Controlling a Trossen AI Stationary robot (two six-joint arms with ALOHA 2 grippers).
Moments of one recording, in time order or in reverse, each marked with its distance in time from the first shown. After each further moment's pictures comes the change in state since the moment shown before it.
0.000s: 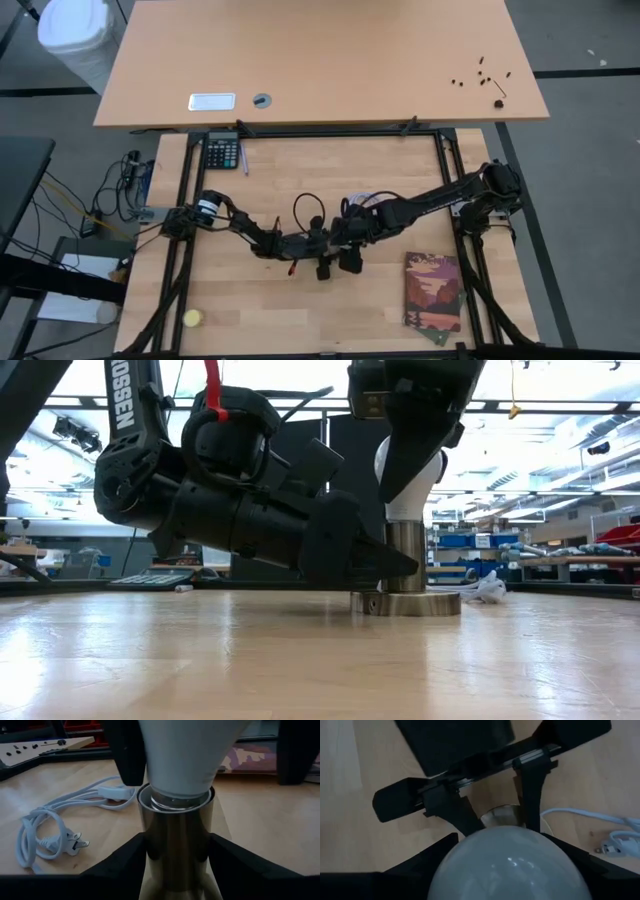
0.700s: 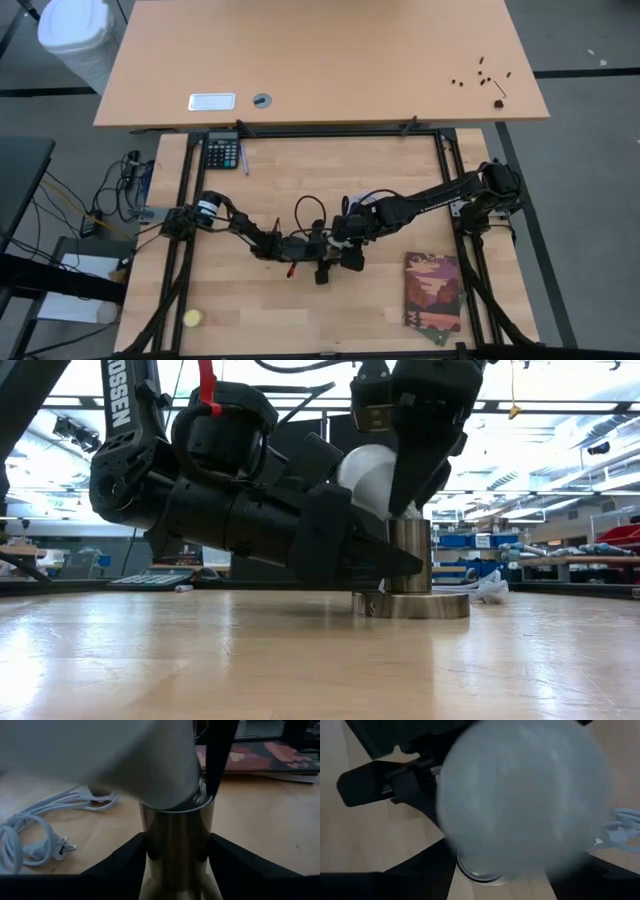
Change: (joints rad) left arm -0.004 0.000 0.000 0.000 0.043 0.005; right arm -0.015 0.002 -0.004 -0.036 -0.034 -0.016
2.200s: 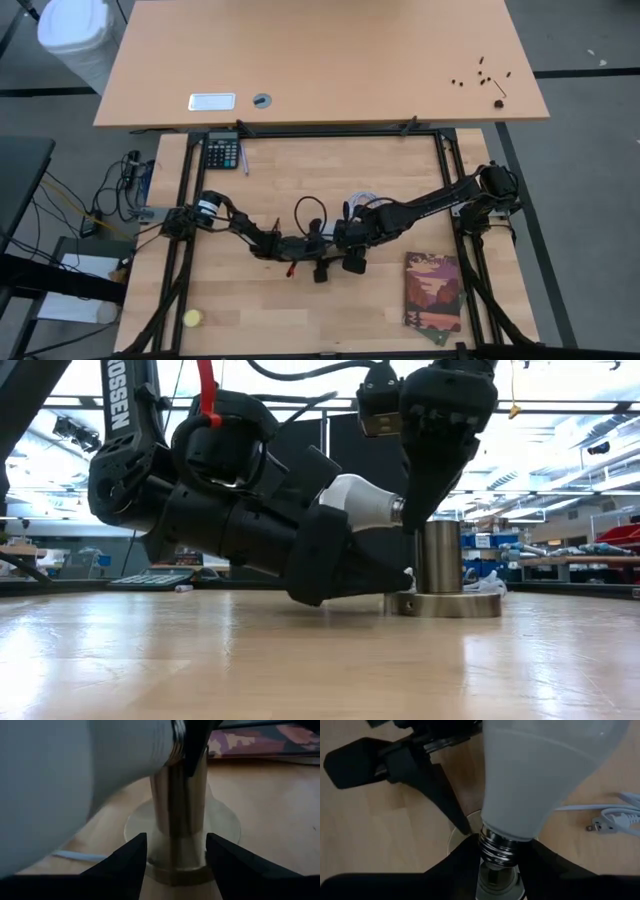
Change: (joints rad) left arm 0.002 0.000 -0.017 -0.031 -0.024 0.008; right arm 0.047 0.027 0.006 -0.062 0.073 0.043
